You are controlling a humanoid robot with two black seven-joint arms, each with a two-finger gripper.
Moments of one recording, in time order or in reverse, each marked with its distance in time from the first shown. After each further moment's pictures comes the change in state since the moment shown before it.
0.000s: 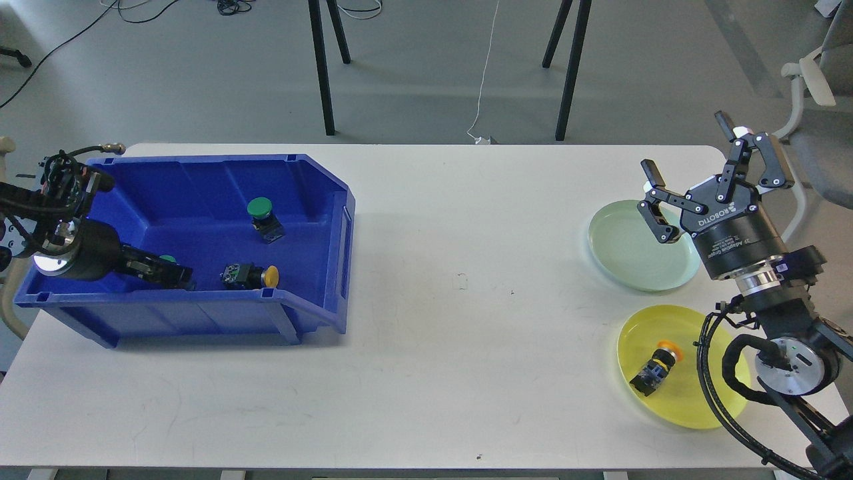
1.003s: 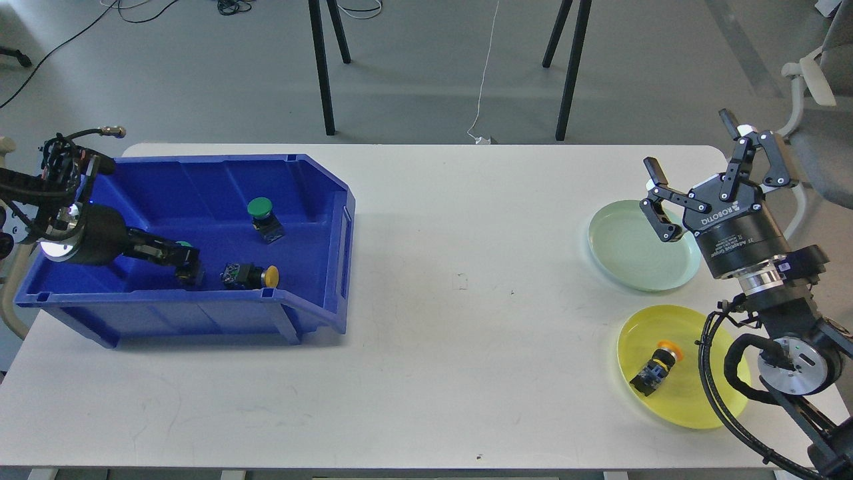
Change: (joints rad) left arm -0.024 0.012 -0.054 -0.036 -0.023 0.000 0.000; right arm -0.005 0.000 0.012 0.001 0.000 0.013 0.000
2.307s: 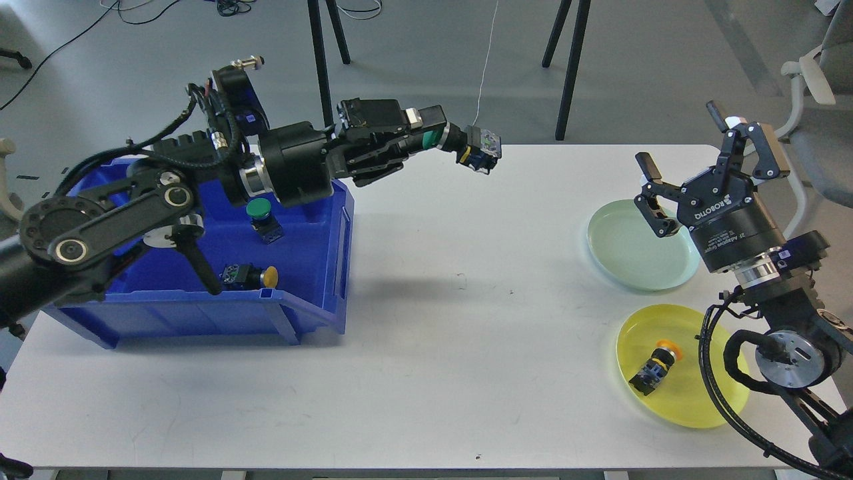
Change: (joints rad) left arm 0.228 -0.376 -0.587 -0.297 -0.749 0.000 0.000; right arm 0.034 -0.004 -0.027 -0.004 -0.115 -0.002 0.000
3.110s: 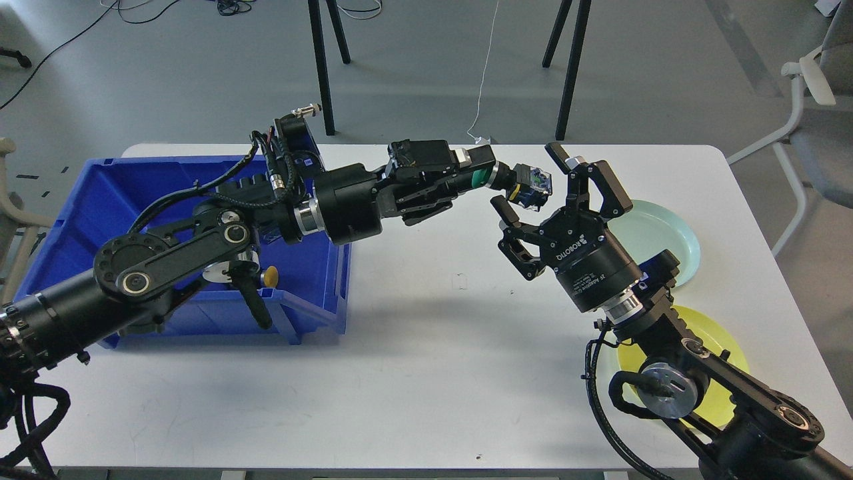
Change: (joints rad) left arm 0.061 -0.107 -0.017 0.017 0.019 0.000 0.000; right arm 0.042 0.240 -0.203 0.064 -0.135 -0.024 0.000
